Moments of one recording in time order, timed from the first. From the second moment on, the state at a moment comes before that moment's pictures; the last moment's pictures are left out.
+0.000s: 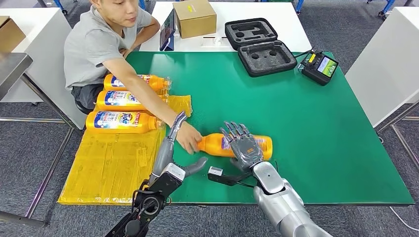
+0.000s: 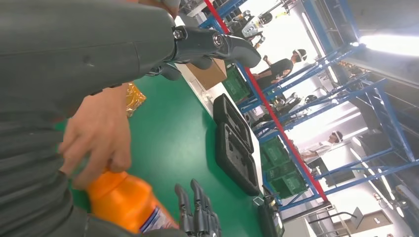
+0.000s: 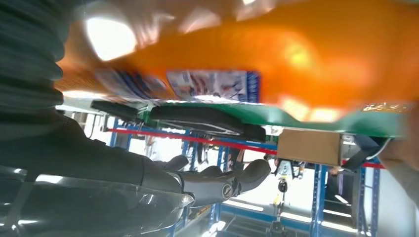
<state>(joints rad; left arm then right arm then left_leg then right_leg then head) -0.23 -0.18 -0.46 -1.19 -0.24 0.49 -0.70 -0.46 0.08 0.14 -0.66 1.51 -0.69 -0.26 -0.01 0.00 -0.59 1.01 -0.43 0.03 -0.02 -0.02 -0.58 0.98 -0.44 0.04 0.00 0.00</state>
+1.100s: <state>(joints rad) -0.19 -0.19 -0.42 -1.19 -0.27 0.48 -0.70 -0.40 0.04 0.16 -0.81 1.47 -0.69 -0.14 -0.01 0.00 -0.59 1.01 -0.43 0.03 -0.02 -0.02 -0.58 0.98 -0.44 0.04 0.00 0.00</state>
